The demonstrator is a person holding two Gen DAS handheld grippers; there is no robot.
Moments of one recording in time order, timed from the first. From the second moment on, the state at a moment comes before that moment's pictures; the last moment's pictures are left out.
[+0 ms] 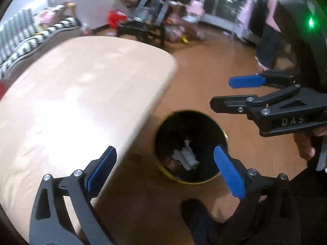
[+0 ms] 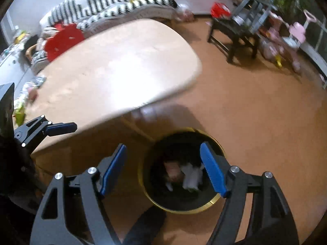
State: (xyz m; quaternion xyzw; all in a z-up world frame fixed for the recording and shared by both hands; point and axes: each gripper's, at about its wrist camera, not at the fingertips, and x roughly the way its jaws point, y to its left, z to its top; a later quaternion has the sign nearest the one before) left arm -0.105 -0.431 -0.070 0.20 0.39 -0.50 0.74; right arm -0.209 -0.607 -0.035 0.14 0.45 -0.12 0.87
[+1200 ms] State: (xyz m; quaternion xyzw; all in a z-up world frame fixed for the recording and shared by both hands) left arm 0.103 0.023 -0.037 0.03 0.42 -0.10 0.90; right arm 0.064 -0.208 -0.036 0.10 0.47 0.20 0.85
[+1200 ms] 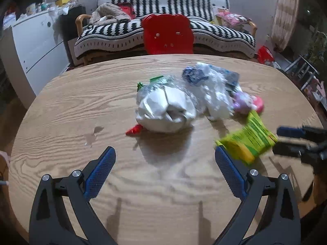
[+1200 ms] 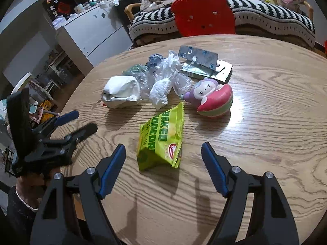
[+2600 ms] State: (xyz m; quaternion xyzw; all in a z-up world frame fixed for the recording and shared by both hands) left arm 0.074 -0.072 -0.013 0.06 0.40 -0.15 0.90; right arm -0.004 -0.289 0.008 0.02 0.41 0.14 0.90
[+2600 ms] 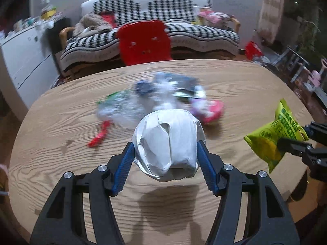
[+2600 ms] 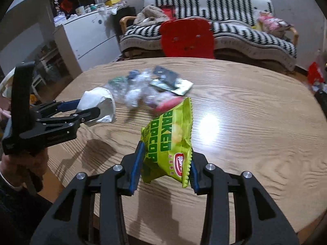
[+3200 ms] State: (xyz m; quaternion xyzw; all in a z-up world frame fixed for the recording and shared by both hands) left arm -0.076 -0.350 -0.050 0.17 0.40 -0.42 0.80; right arm -0.197 -0.576 -0.014 0.09 0.41 -0.09 0.90
